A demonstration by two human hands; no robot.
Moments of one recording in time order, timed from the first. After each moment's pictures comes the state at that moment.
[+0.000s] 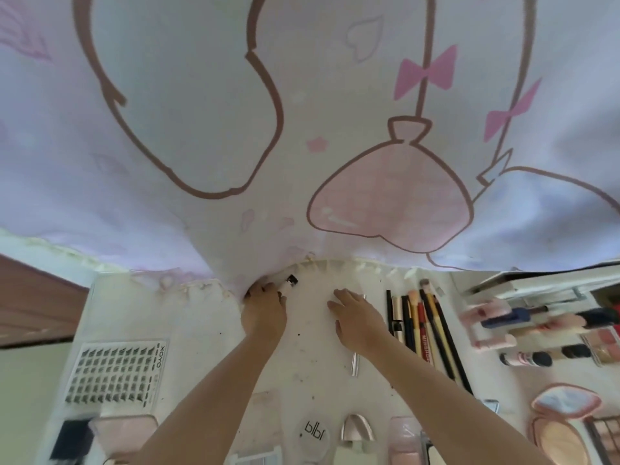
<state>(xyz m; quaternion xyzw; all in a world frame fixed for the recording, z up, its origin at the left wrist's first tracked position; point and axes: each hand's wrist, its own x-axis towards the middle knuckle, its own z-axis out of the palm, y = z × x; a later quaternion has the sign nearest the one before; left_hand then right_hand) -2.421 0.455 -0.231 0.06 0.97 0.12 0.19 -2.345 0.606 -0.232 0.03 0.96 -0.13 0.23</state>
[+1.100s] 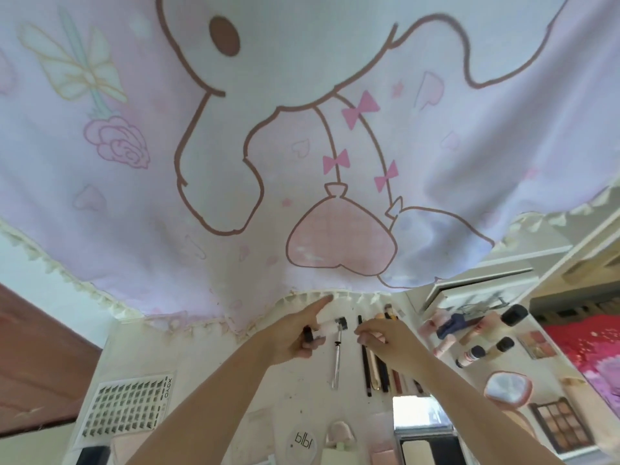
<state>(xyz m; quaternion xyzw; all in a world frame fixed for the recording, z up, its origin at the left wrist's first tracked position) -2.366 0.472 -0.100 0.11 0.61 0.56 0.56 -2.252 0.637 -0.111 0.16 0.90 -0.41 0.04</state>
